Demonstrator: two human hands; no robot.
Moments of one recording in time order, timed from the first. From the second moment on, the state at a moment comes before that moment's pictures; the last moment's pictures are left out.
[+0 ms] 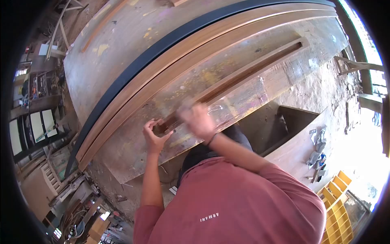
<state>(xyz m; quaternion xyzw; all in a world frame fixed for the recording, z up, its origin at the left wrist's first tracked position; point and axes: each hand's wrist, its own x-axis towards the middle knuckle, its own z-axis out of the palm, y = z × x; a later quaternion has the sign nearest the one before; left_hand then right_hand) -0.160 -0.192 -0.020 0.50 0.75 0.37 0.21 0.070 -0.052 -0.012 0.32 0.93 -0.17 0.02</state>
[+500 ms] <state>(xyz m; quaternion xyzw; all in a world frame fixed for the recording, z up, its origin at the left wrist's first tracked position) -0.015 -0.042 0.018 0.65 0.75 0.04 0.10 0.253 0.160 0.029 0.48 0.84 -0.16 -0.20</state>
